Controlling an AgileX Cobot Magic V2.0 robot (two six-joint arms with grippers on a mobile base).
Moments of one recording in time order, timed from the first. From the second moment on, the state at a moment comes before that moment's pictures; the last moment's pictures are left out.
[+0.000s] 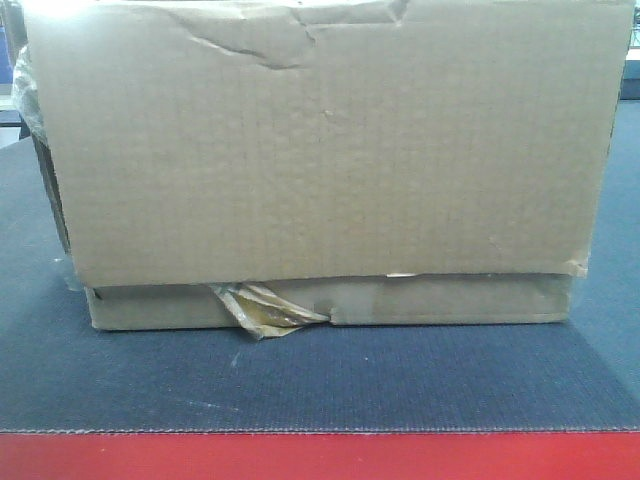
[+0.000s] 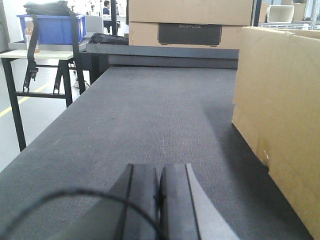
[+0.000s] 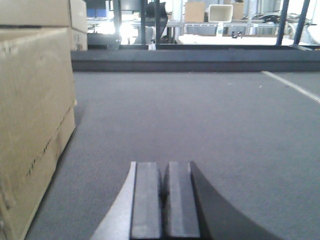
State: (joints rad) left arm 0.08 0.01 0.00 -0.02 0.10 0.03; right arm -0.03 0.01 -0.01 0.10 0.08 -0.08
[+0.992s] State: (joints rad) left arm 0.08 0.01 0.00 -0.02 0.10 0.03; right arm 0.04 0.00 0.00 0.10 0.01 -0.08
